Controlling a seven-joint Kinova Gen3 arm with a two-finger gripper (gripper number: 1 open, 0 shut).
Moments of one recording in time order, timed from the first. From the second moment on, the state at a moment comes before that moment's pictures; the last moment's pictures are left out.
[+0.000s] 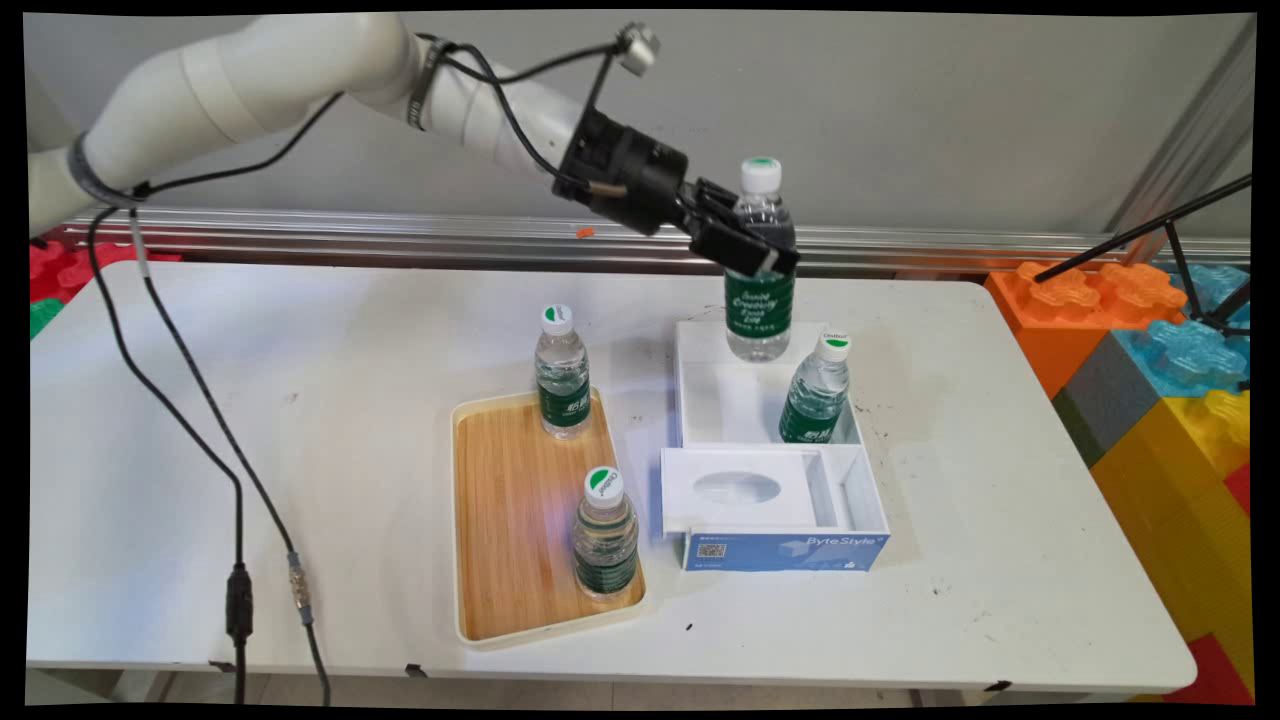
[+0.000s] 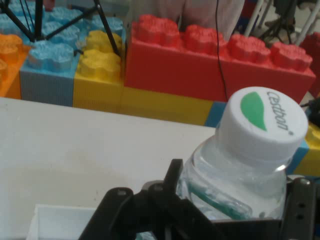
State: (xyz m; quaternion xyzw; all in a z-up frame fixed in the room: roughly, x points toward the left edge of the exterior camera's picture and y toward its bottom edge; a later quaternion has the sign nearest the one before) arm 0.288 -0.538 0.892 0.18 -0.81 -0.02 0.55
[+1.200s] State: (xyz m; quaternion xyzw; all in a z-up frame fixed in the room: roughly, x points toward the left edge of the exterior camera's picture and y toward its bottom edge) arm 0.367 -0.471 0.884 0.18 -0.82 -0.05 0.53
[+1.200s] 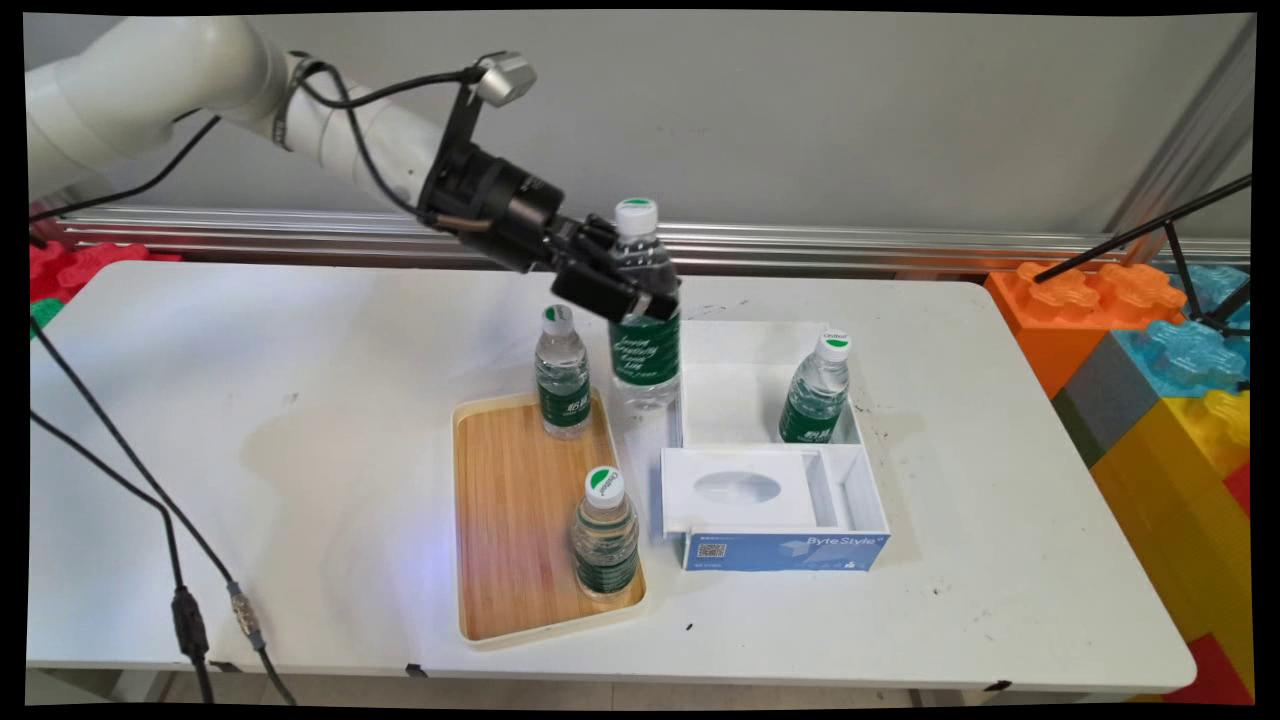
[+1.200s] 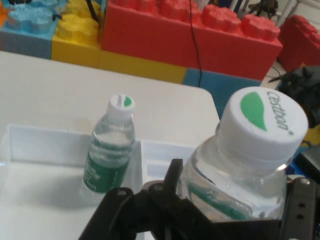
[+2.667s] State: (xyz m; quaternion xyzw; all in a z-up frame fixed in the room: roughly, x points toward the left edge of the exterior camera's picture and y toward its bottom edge) arm 0.403 -0.426 0.811 0.13 -0.87 -0.04 0.47
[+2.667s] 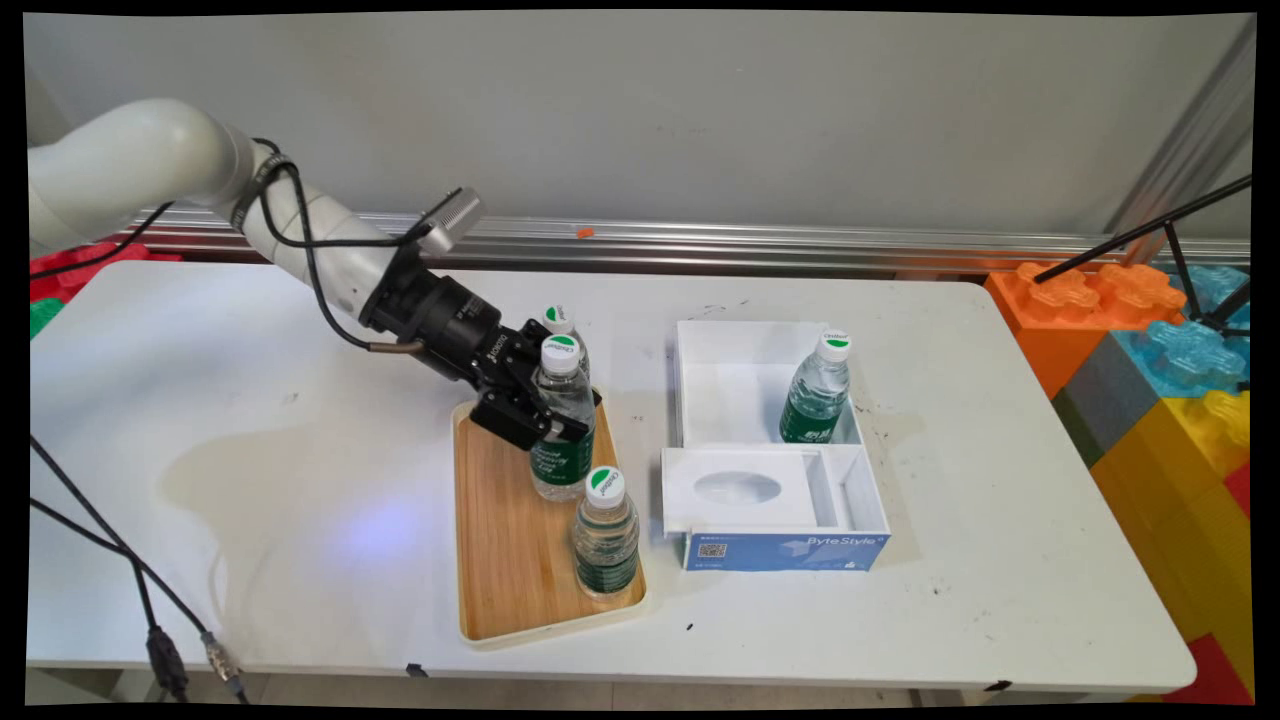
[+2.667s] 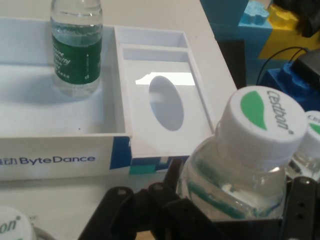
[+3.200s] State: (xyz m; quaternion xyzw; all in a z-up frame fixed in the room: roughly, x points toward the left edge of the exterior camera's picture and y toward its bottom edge) arm 0.397 -0.433 0.794 0.13 -0.88 -0.03 0.46
